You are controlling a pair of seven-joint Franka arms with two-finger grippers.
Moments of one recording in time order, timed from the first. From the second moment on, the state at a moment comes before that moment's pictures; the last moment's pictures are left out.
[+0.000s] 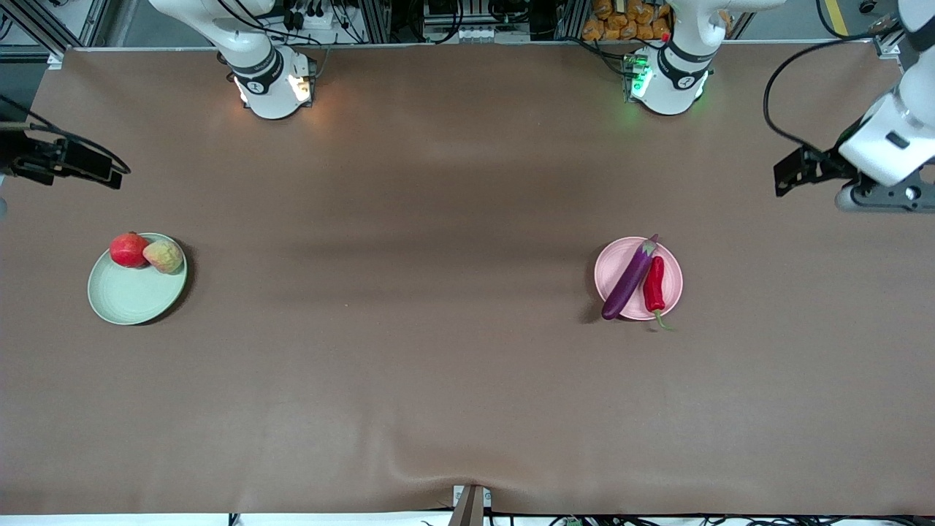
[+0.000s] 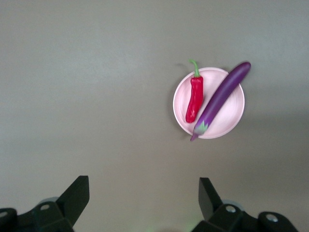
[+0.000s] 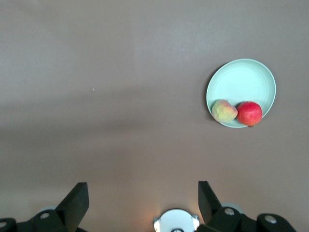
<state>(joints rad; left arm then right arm) -0.09 -0.07 0.00 -1.69 0.06 1.57 0.02 0.00 0.17 0.03 -1.19 0.04 1.23 0.13</state>
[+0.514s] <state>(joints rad) -0.09 -0.06 -0.05 -1.61 0.06 1.46 0.04 -0.01 -0.02 0.03 -1.47 0.04 1.36 0.11</state>
